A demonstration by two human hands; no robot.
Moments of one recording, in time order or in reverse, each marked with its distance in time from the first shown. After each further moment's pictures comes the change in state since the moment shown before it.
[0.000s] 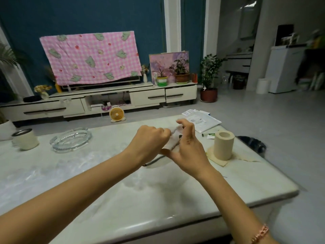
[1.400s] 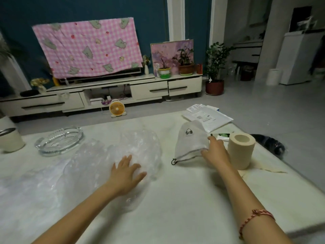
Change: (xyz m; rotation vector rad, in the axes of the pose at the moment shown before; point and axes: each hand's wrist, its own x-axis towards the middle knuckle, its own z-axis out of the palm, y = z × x) left_hand -0.044 -0.024 0.209 -0.477 -0.649 -0.542; right_hand 0.064 0.161 0.027 -0.263 -0.177 0.644
